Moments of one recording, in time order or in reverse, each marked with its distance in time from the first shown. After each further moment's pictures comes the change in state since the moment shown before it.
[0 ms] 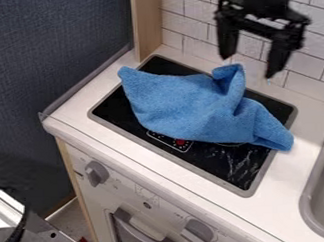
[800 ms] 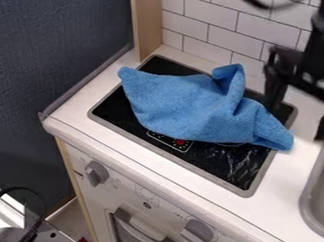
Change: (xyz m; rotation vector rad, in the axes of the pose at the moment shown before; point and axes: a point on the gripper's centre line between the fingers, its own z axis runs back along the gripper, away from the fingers) arm -0.009 -0.066 -0.049 0.047 0.002 -0.046
